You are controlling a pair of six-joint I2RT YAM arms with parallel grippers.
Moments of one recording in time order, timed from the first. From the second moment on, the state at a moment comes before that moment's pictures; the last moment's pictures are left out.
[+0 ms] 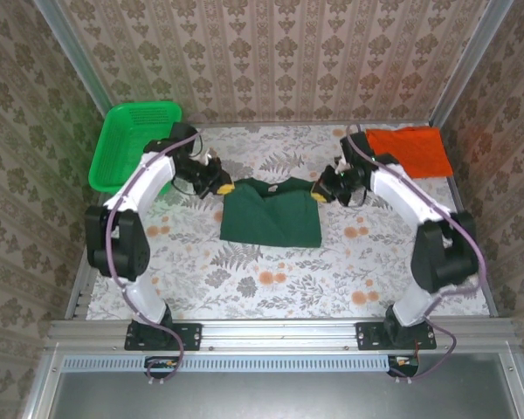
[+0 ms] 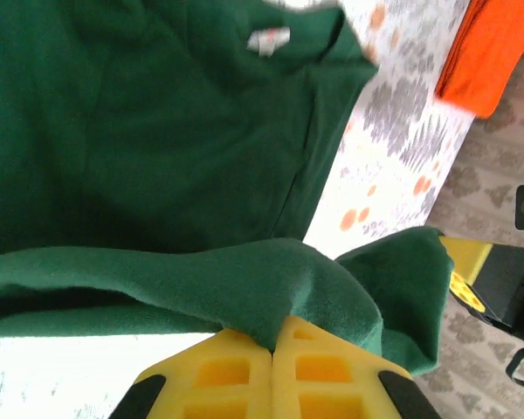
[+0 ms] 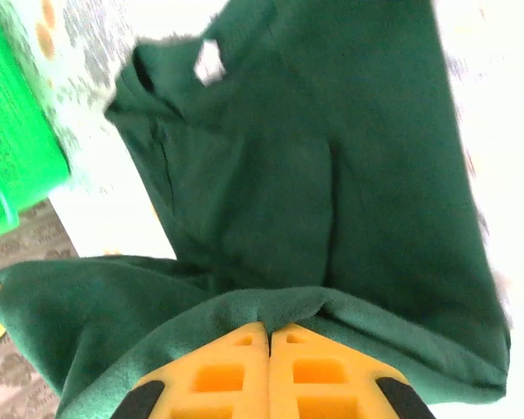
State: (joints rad) left arm -0.25 1.82 1.56 -0.94 0.72 -0.66; right arm 0.22 1.74 1.39 -0.75 -0.51 0.82
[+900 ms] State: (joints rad) left arm -0.23 2.03 1.87 -0.91 0.52 -0.65; right arm 0.15 1.99 1.57 -0.69 -0.51 0.79
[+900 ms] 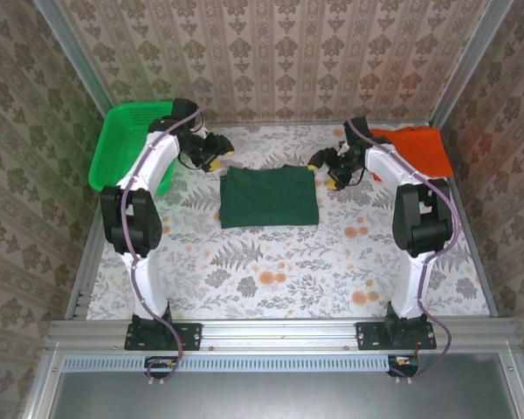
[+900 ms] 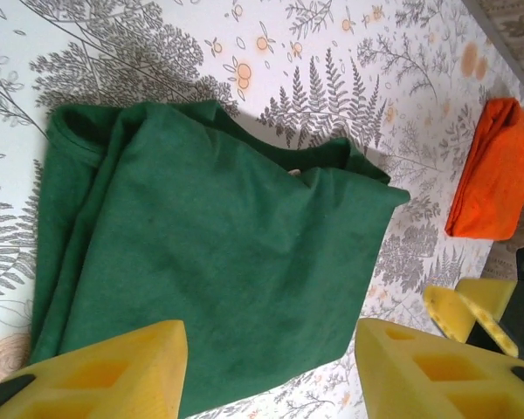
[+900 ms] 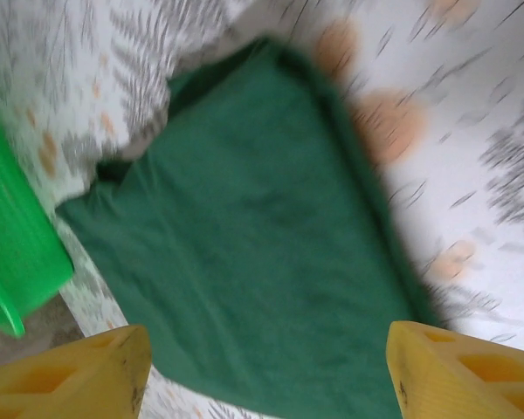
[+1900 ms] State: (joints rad) left arm -0.22 2.38 2.04 -0.89 0.45 -0.34; right arm 0.16 2.37 1.91 -0.63 -0.44 0.55
